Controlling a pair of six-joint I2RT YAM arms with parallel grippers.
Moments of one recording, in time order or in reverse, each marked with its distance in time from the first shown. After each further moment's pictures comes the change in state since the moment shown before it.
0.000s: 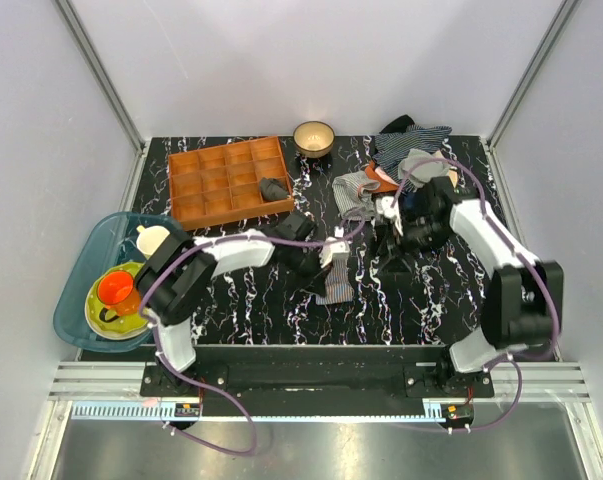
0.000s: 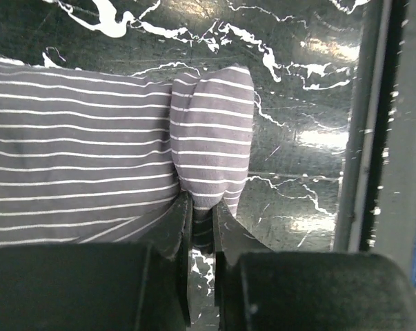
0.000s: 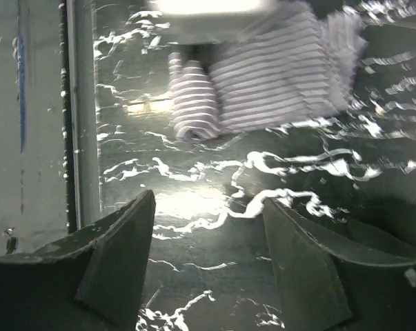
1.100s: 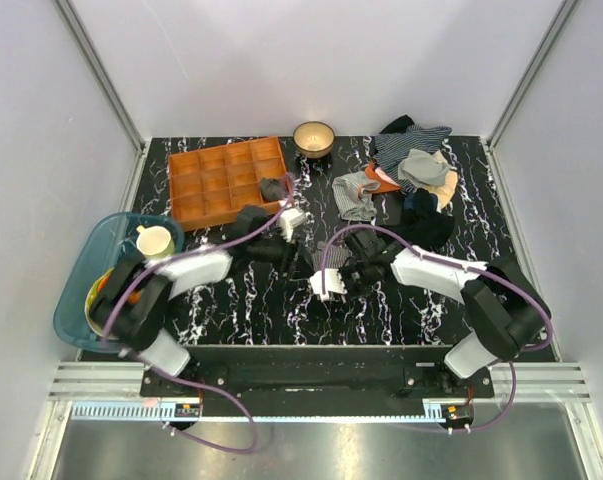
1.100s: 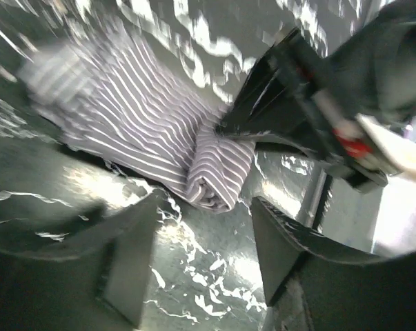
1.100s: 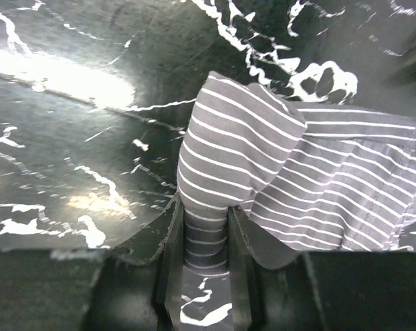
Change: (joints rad) left arm 0.209 -0.135 -0.219 0.369 0.131 -0.586; right arm 0.578 -0.074 -0.426 0.755 0.529 -0.008
